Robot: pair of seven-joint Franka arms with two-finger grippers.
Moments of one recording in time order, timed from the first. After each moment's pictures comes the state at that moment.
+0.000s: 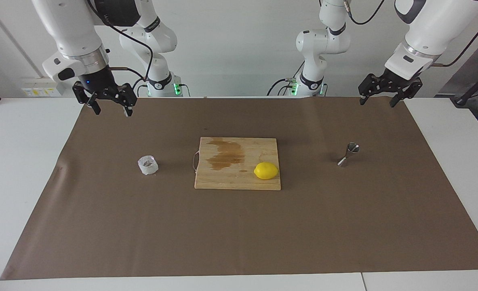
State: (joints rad) left arm -0.08 0.00 0.01 -1.52 -0.03 1.46 0.08; right arm -0.01 -0.04 0.06 -1.65 -0.02 1.65 0.13
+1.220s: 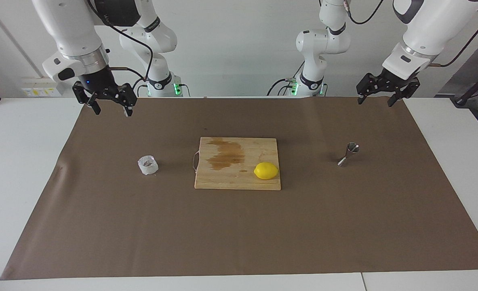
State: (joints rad) left arm -0.08 0.00 0.01 -1.53 -0.03 1.46 0.08; right arm -0.01 -0.04 0.06 -1.65 -0.02 1.65 0.13
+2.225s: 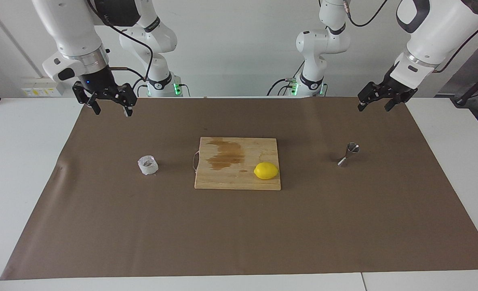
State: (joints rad) left arm -0.01 -0.01 0.01 -1.63 -0.11 1.53 -0.06; right arm -0.01 -0.04 0.06 -1.65 -0.02 1.65 0.13
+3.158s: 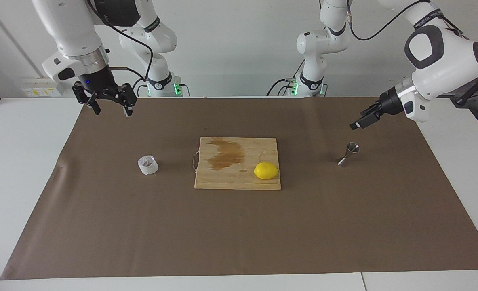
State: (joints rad) left arm 0.14 0.11 0.00 -1.76 -0.46 1.53 -0.63; right arm -0.01 -0.04 0.06 -1.65 -0.02 1.65 0.13
